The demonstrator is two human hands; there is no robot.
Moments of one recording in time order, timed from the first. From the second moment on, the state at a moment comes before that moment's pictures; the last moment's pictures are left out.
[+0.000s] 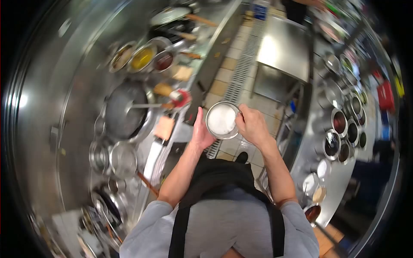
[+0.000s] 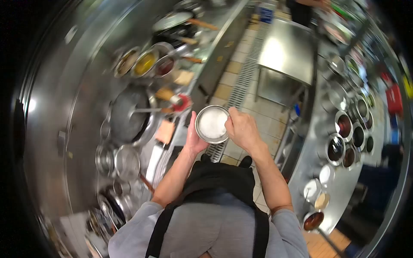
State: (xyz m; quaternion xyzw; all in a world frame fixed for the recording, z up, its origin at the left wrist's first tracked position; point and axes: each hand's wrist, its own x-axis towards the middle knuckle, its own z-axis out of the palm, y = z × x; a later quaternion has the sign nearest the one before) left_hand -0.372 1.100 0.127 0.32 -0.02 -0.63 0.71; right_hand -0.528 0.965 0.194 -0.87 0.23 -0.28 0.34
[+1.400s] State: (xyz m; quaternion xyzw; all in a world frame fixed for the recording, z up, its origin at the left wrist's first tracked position) left_hand 0.119 1.452 0.194 0.87 -0.02 0.27 0.41; right_hand -0.149 1.183 0.107 -0.97 0.14 -0.05 0.21
